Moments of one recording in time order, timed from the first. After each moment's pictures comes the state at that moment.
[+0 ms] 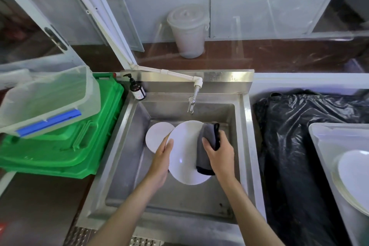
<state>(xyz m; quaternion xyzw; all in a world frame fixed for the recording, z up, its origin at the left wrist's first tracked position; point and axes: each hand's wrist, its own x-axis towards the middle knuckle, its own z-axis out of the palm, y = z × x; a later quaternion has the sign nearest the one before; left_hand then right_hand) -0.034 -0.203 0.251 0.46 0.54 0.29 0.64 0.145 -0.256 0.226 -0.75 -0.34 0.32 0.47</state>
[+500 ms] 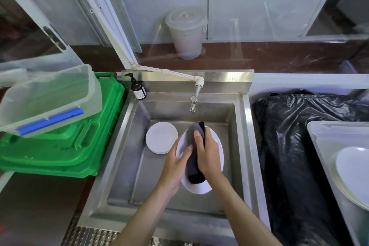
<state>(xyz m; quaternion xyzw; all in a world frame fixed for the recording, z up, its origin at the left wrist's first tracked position) -0.018 -0.239 0.274 0.47 0.50 0.32 0.65 0.094 -0.248 0.248 -0.70 -0.39 0.33 0.50</state>
